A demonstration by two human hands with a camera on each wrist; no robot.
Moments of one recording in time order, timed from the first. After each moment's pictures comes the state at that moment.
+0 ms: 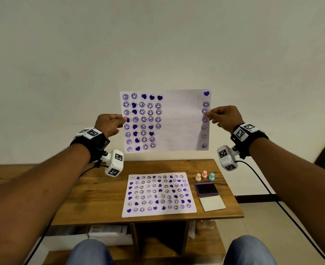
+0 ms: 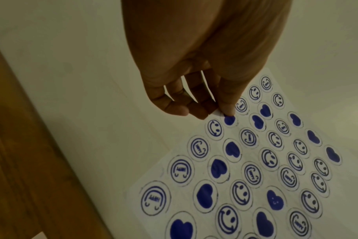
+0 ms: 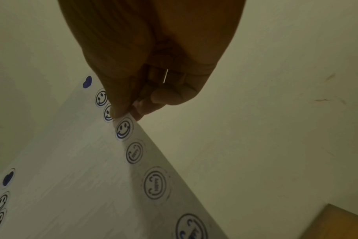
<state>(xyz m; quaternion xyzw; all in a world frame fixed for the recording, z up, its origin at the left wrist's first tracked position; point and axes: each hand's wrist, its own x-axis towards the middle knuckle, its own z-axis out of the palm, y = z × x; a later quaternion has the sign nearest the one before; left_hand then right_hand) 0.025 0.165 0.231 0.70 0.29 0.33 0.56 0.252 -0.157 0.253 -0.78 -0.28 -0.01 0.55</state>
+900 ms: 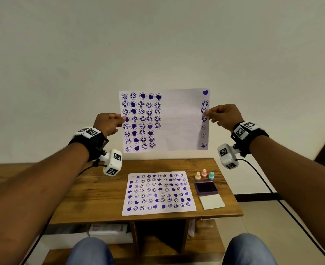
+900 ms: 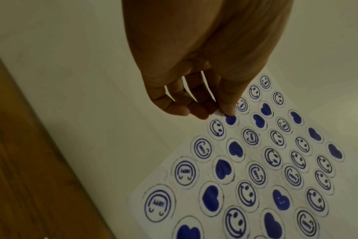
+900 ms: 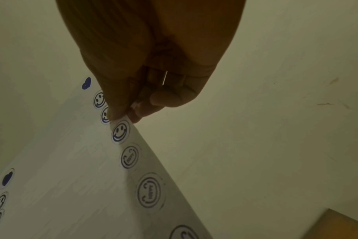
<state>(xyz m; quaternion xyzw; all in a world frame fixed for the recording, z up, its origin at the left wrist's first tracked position) 0.021 0.163 0.233 0.71 0.29 0.32 0.55 0.249 -0.160 0.257 -0.79 -0.30 0.00 0.54</state>
